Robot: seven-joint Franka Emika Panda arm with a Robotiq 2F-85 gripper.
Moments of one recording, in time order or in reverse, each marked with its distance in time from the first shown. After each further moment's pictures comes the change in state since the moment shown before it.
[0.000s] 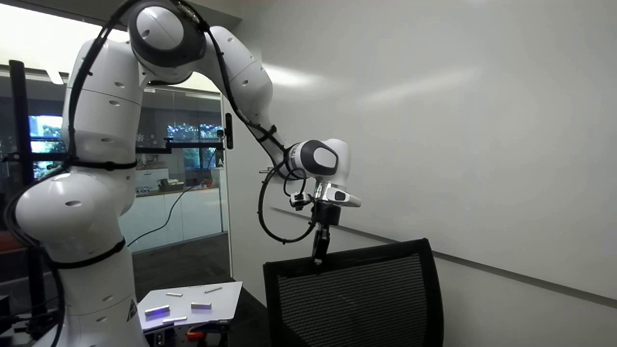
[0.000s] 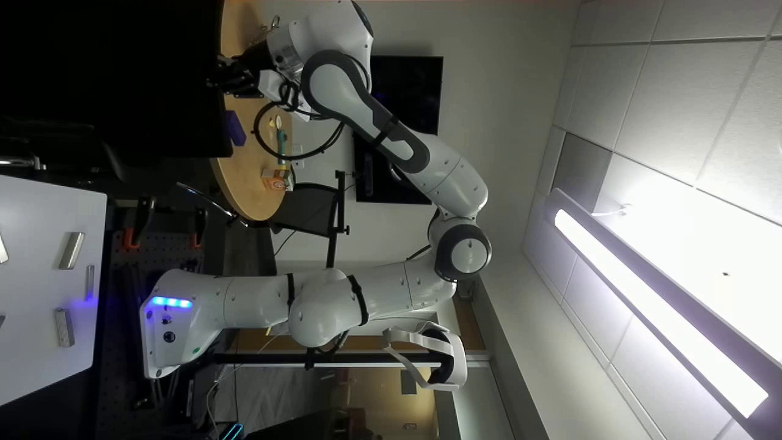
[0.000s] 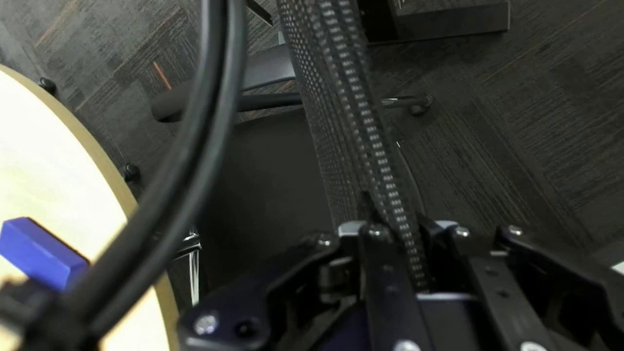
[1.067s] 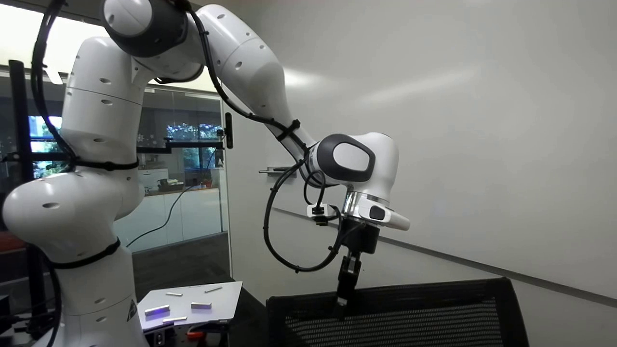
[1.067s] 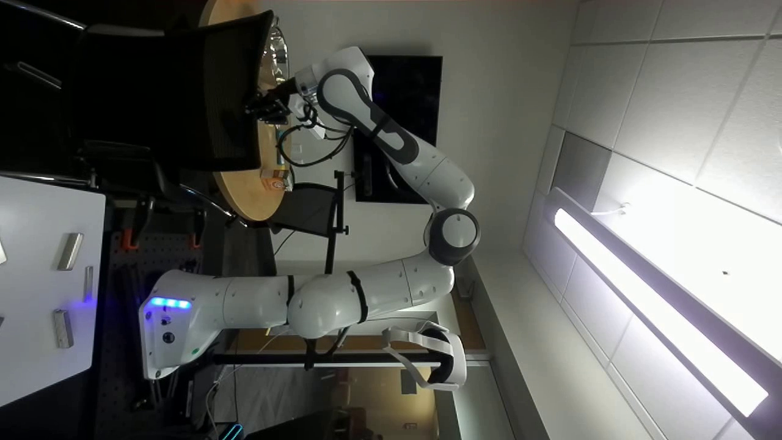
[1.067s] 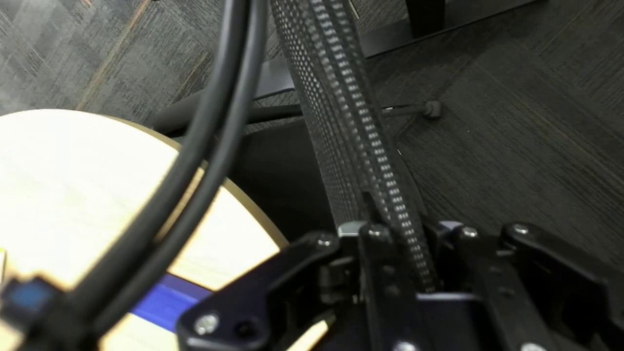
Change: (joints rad) arm -0.191 0.024 -0.177 0.034 -0.027 -0.008 -0.142
